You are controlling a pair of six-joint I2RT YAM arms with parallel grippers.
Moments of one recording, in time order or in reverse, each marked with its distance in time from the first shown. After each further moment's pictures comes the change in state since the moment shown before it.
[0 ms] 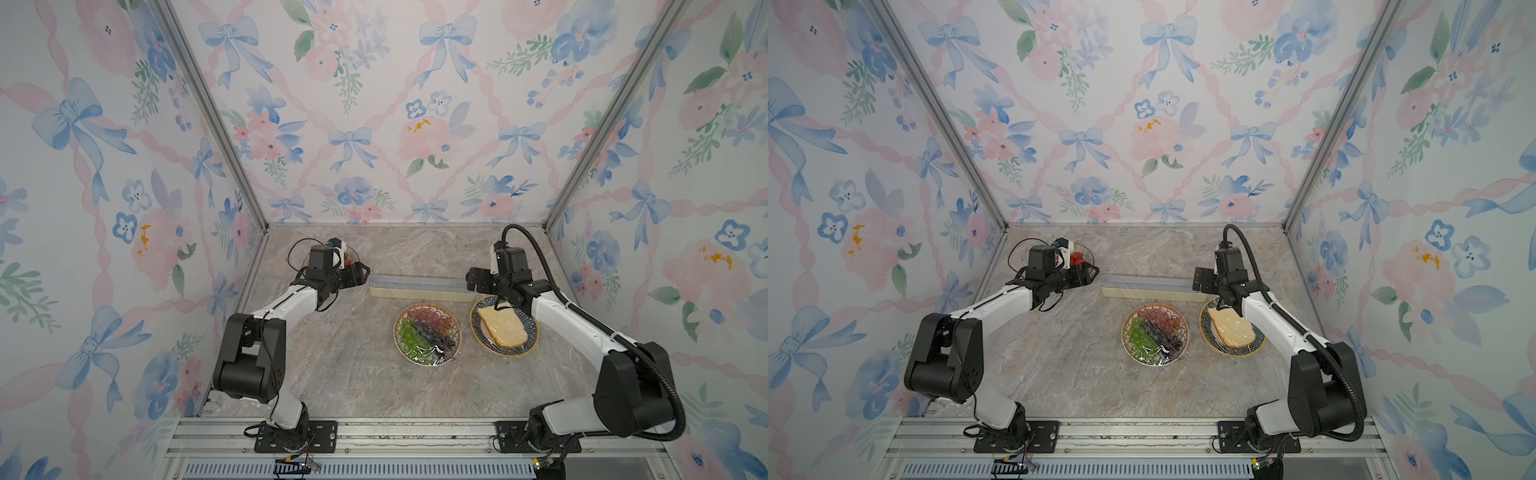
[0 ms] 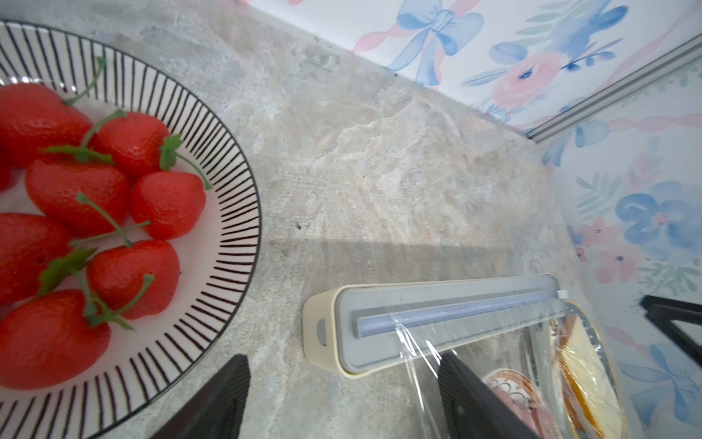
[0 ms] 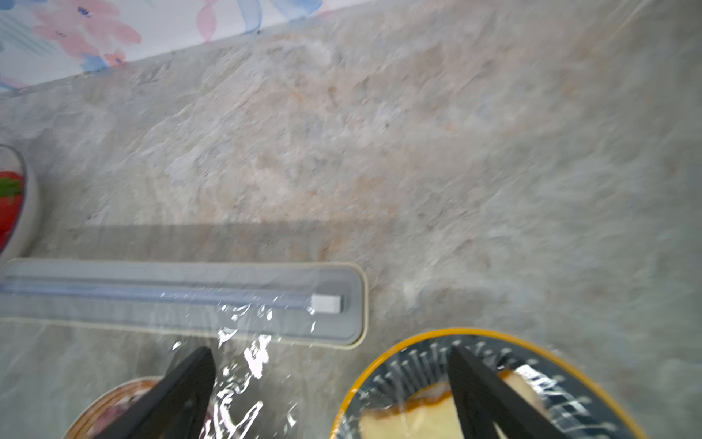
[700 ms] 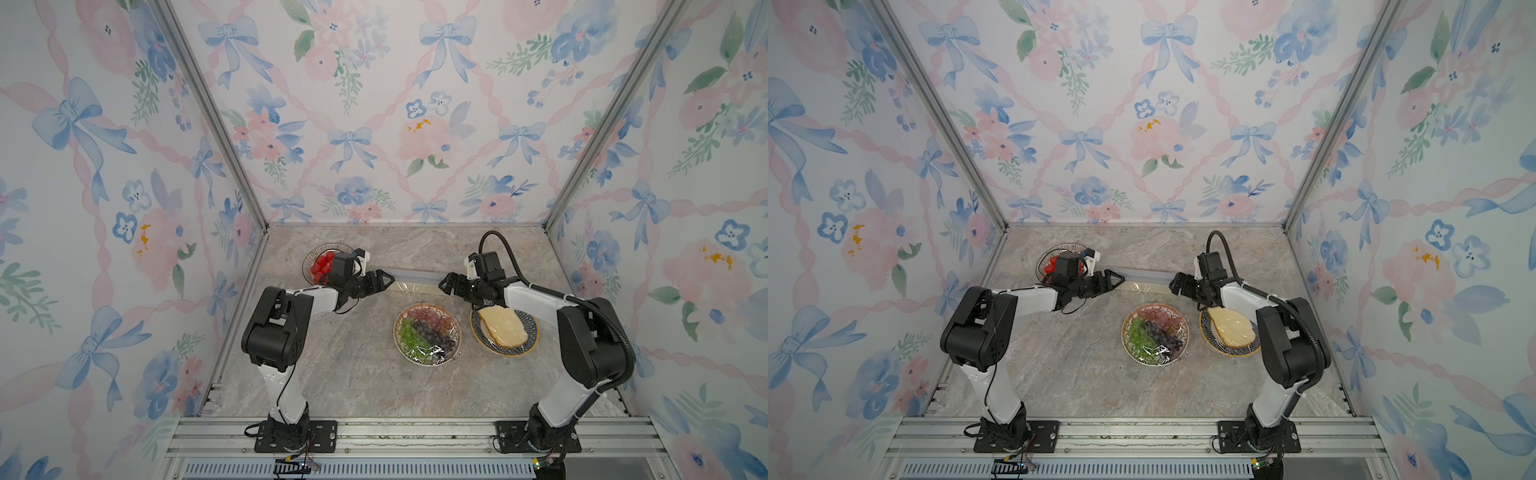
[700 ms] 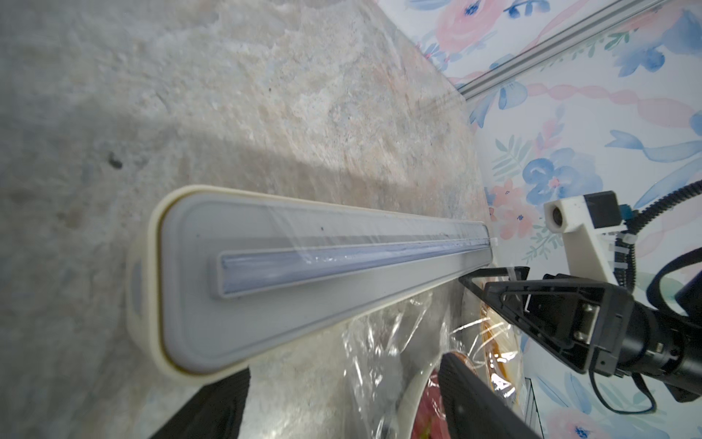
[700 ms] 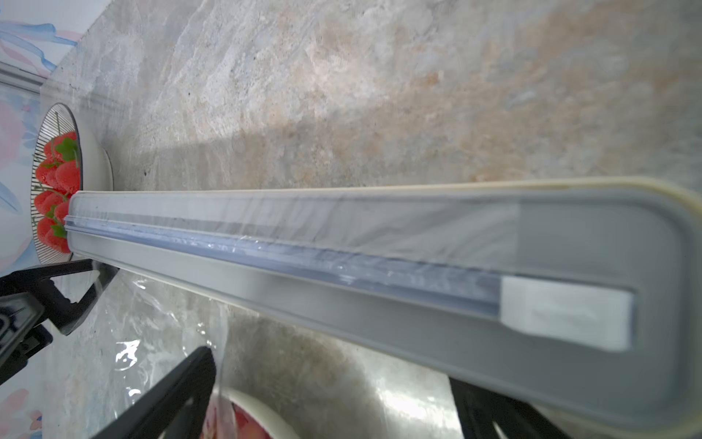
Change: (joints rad) left arm -0.090 0.298 0.060 0.251 0.200 -0.187; right arm 0.014 0.332 0.114 0.121 -0.233 0.179
